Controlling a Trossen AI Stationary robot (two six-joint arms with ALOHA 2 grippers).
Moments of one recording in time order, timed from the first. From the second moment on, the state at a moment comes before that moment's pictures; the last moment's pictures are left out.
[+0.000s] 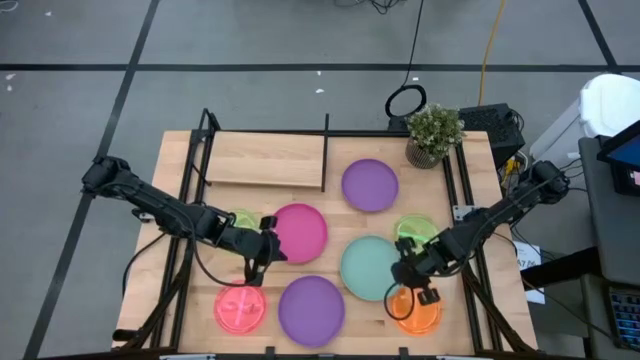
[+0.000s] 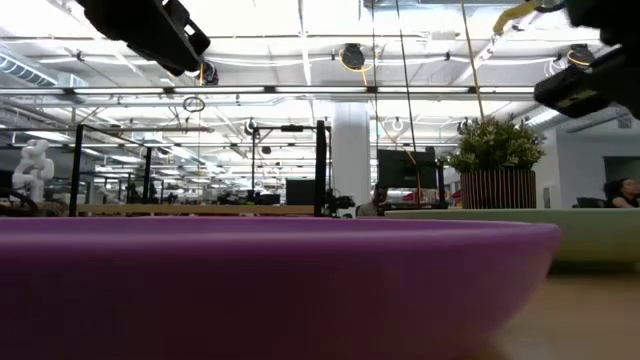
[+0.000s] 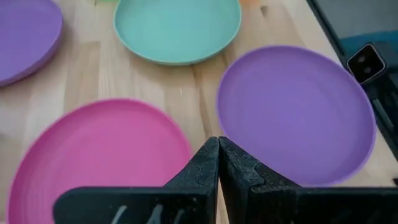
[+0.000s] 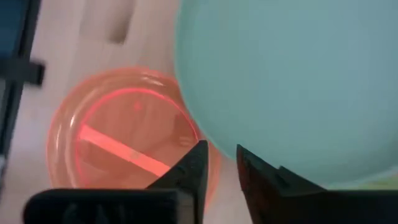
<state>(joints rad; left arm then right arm) -0.39 1.29 0.85 -0.31 -0.11 -0.15 0.57 1.33 0.81 -0.70 -0.06 0.30</state>
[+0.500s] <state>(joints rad) -0.39 1.29 0.85 -0.29 -0.11 -0.17 0.59 1.33 0.70 -0.66 0.03 -0.19</state>
